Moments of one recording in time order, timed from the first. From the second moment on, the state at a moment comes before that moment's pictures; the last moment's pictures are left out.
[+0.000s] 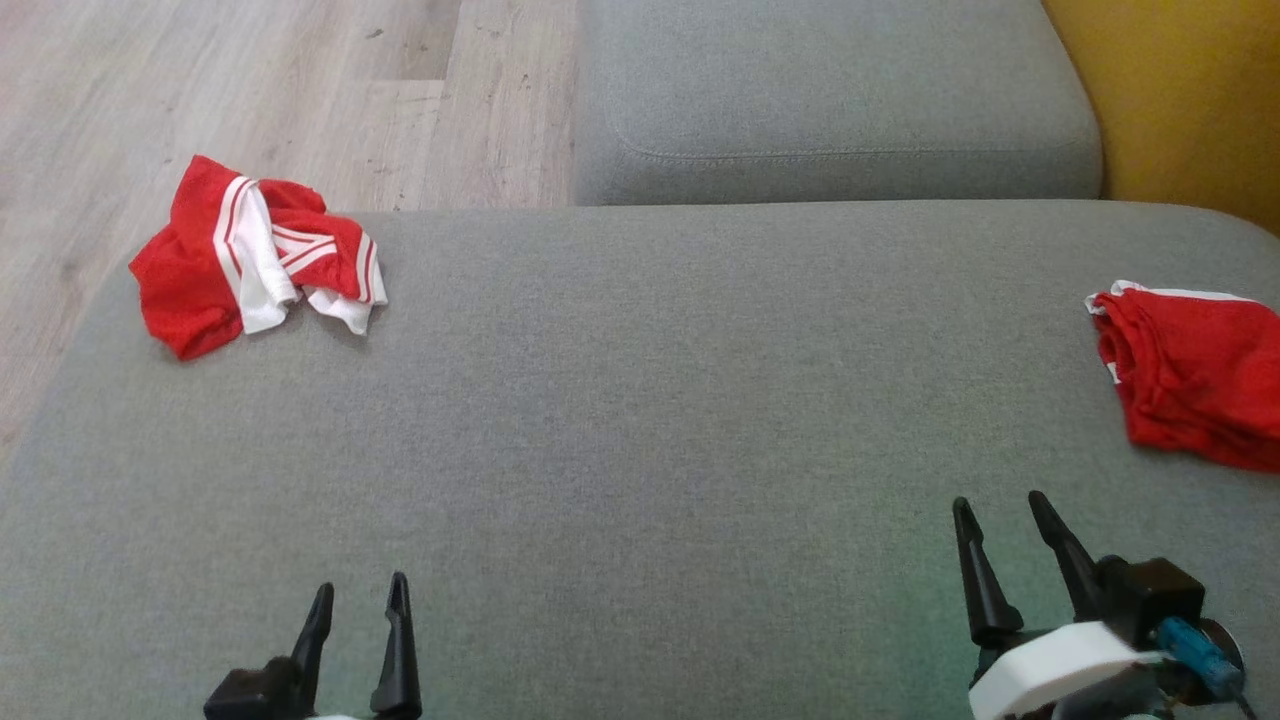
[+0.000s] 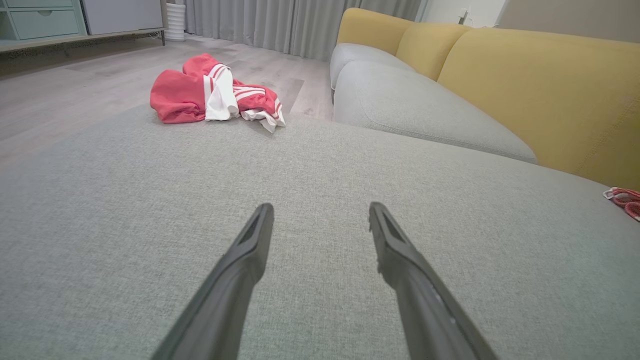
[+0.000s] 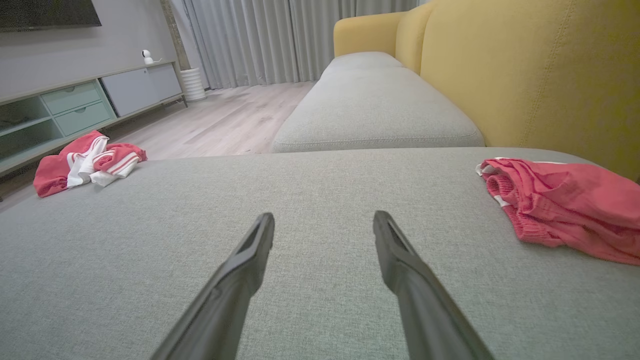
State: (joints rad) left arm 0.09 0.31 -0.48 0.19 -0.64 0.23 -0.22; right arm 0.13 -0.04 0.03 0.16 0.13 0.12 -0.07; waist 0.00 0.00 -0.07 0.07
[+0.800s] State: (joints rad) left arm 0.07 0.36 -0.46 0.15 -0.63 0.25 -0.22; right arm 0.14 -0.04 0.06 0.15 0.15 0.12 -0.06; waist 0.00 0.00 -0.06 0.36
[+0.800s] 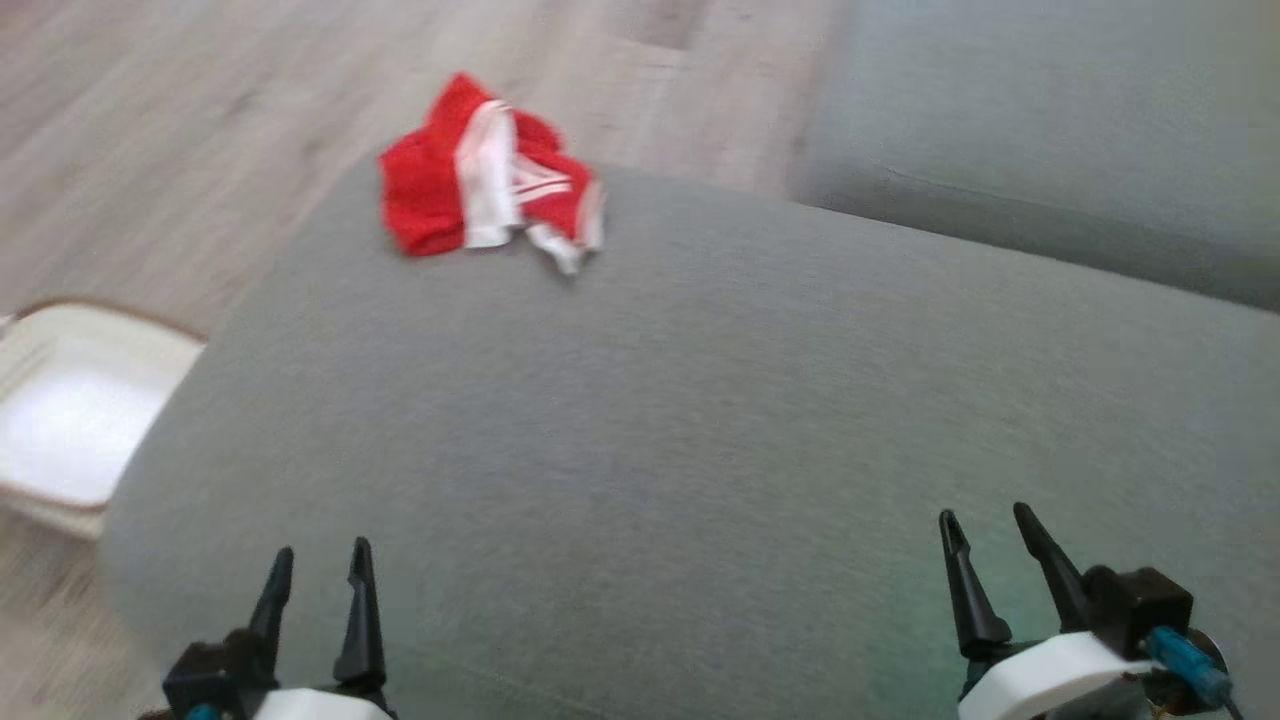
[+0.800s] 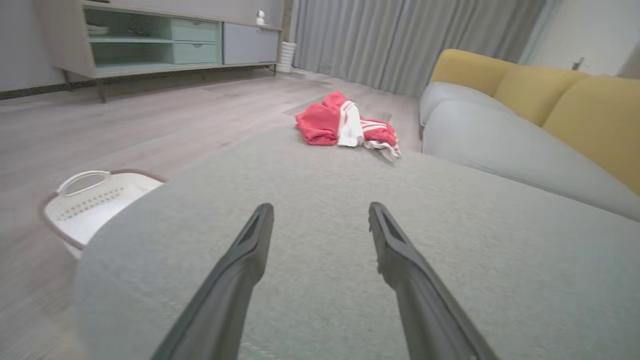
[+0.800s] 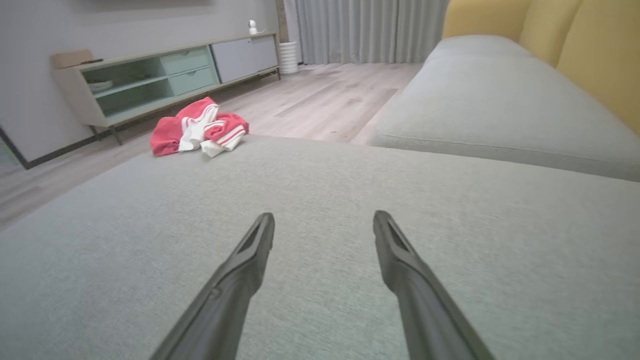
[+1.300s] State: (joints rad) left arm 0.17 0.37 -0.35 0.04 -0.64 0.31 -0.24; right arm 0.07 -0.04 0.18 0.17 0.17 0.12 -0.05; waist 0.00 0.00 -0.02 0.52
